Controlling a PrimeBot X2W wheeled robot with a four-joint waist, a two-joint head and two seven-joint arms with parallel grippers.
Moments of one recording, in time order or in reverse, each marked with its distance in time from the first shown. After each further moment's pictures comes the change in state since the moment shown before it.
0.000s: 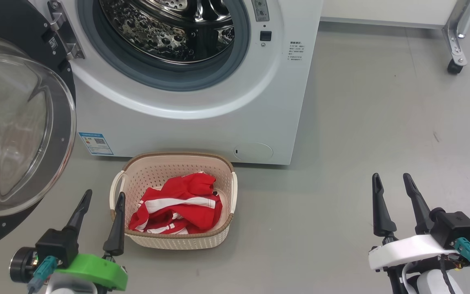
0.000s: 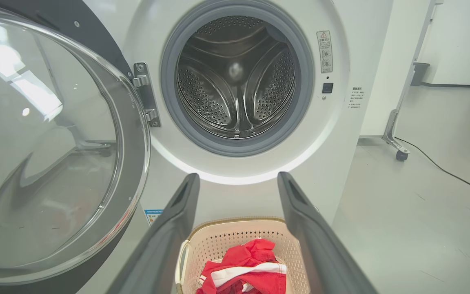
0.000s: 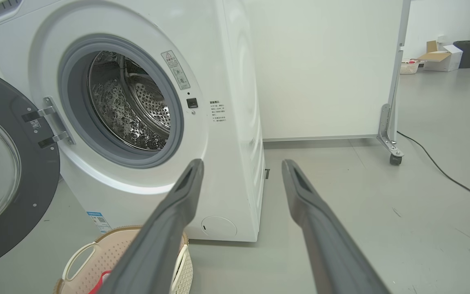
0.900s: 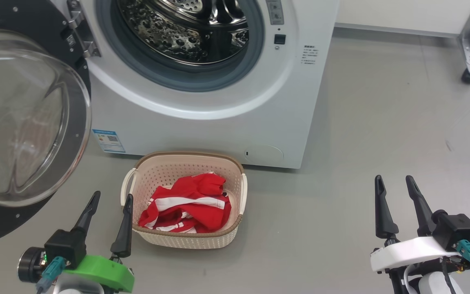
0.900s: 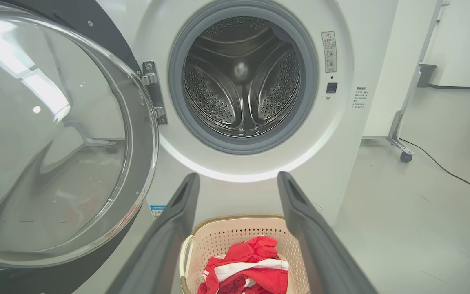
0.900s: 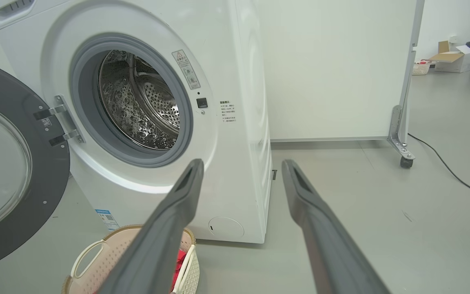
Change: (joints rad) left arm 0.001 -0.013 -0.019 0.004 0.009 -0.001 0.000; right arm 0.008 0.001 -0.010 -0.001 0.000 0.000 0.000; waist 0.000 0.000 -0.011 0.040
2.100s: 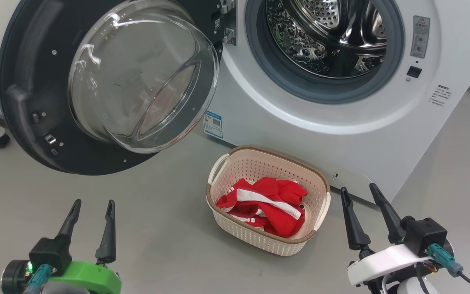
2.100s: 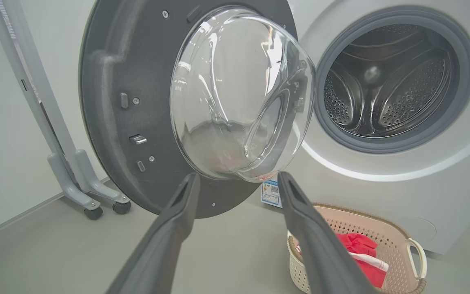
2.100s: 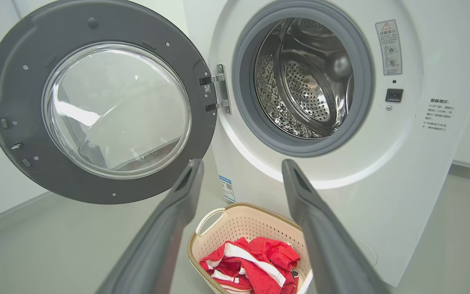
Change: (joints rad) left arm 0.027 0.004 0.053 0.004 0.007 0.013 0.000; right arm 0.002 0.000 0.105 0.021 0.001 0.012 0.000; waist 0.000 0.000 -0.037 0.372
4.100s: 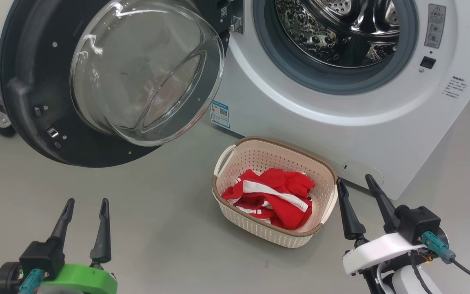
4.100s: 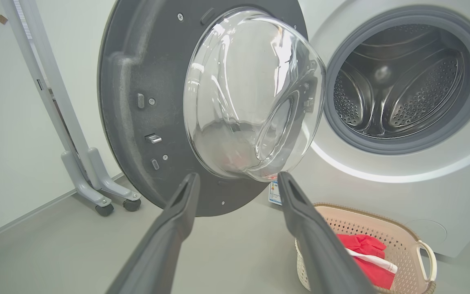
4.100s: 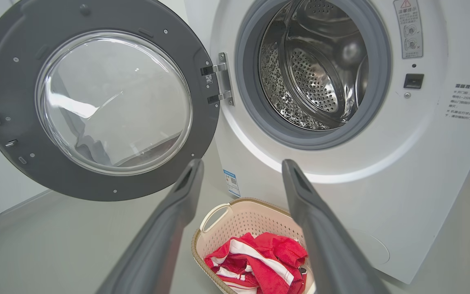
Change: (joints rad) left arm 0.033 -0.006 0.039 -0.063 -0.001 0.010 0.000; right arm -0.064 -0.008 0.039 0.057 0.020 0.006 0.000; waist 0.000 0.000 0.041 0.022
